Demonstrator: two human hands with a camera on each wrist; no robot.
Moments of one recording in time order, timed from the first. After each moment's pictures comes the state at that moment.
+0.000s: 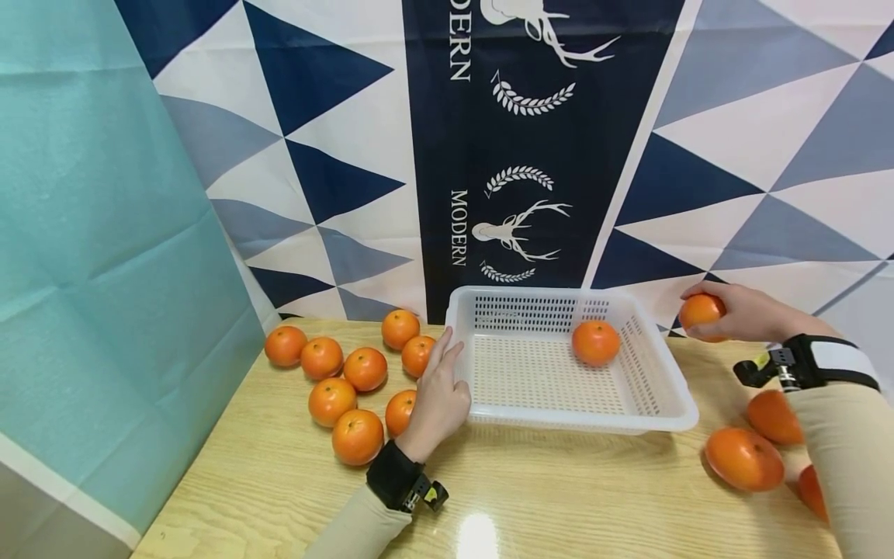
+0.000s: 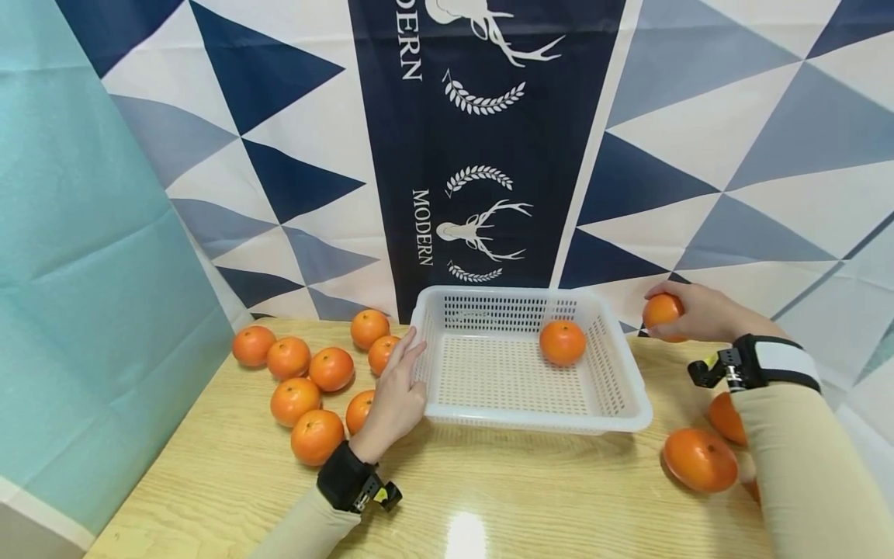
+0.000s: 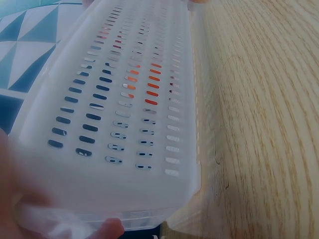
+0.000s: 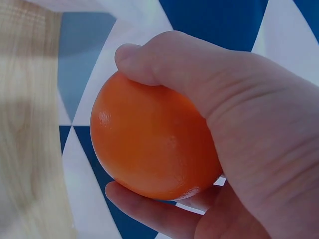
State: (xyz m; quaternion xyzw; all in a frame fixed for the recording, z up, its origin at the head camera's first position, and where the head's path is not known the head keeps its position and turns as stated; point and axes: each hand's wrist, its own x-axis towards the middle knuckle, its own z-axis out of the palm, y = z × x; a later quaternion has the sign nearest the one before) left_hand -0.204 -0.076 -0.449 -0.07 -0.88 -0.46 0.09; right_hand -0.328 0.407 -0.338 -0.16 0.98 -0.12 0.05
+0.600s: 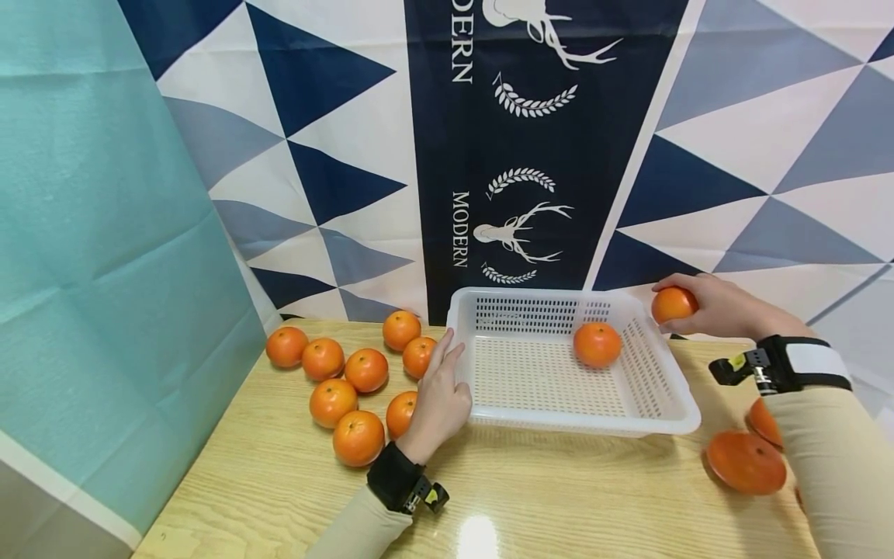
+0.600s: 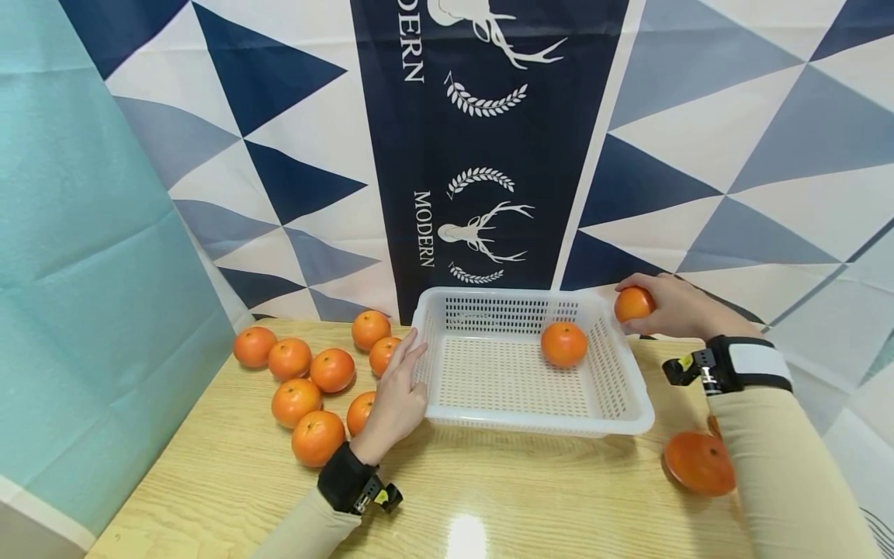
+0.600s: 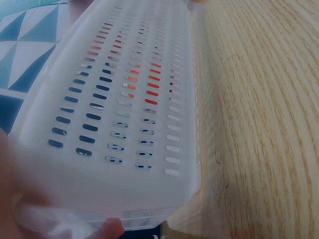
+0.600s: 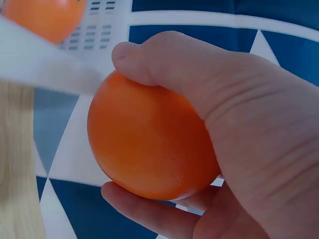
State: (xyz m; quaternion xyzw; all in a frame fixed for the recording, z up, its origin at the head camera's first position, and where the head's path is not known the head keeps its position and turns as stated) left_hand -0.204 -0.076 -0.448 -0.07 -0.88 -0.46 0.08; right_hand -0.325 0.358 -0.324 -0.20 0.97 -0.13 0.04
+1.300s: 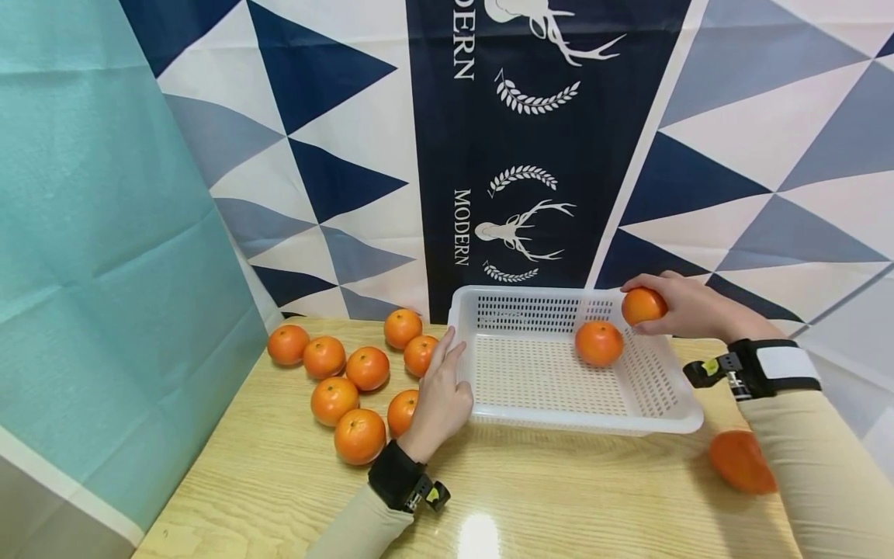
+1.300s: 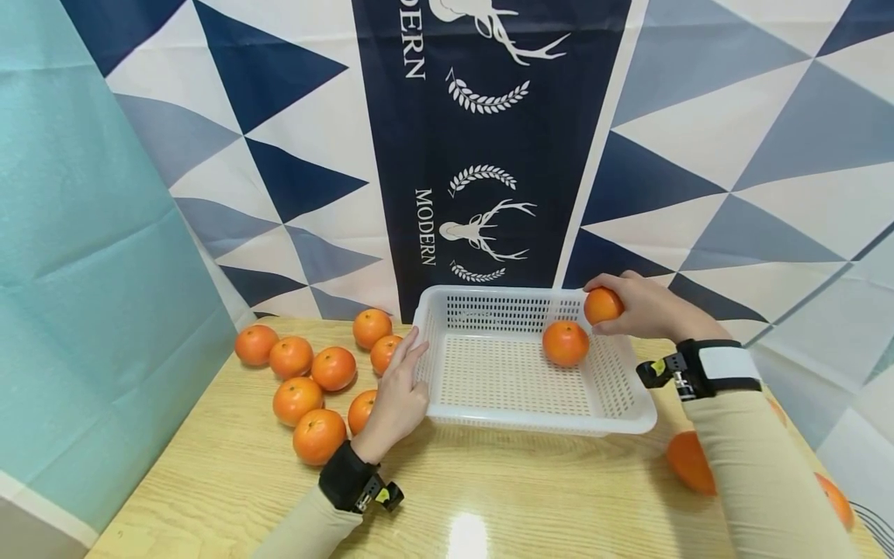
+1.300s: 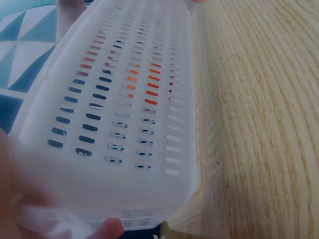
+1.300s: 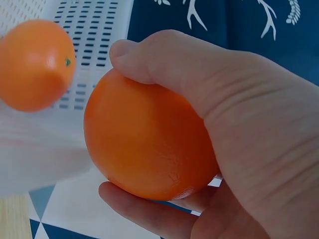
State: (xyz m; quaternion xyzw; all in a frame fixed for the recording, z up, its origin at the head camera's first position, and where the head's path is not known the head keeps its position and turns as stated) left_hand -0.206 -0.077 -0.450 -0.07 -0.88 -0.46 0.09; right_hand -0.318 0.313 -0.326 -0.19 0.97 -0.11 0.04
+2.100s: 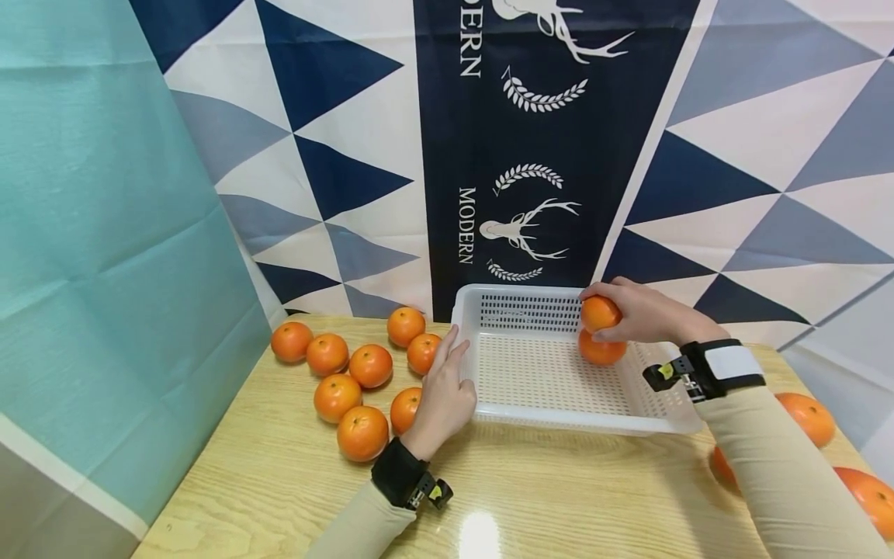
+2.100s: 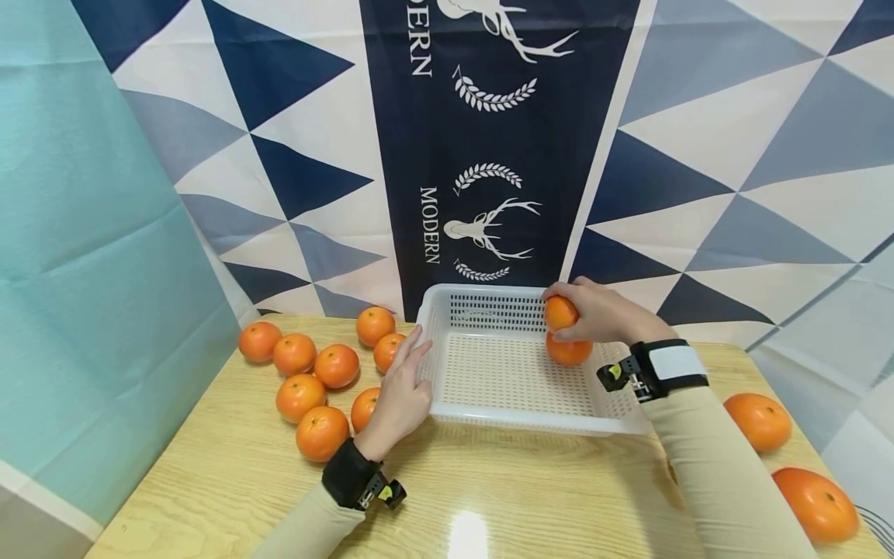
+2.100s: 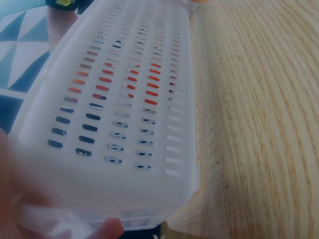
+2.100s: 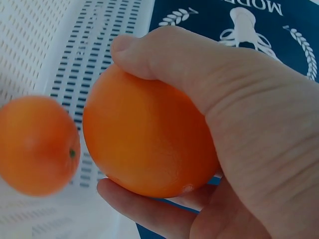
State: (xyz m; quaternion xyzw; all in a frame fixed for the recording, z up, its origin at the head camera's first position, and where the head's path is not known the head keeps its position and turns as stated) left_hand -0.206 -0.078 -0.450 -0.07 -0.88 -0.46 0.09; right_hand -0.318 0.251 -0.335 -0.25 0.96 -0.14 0.06
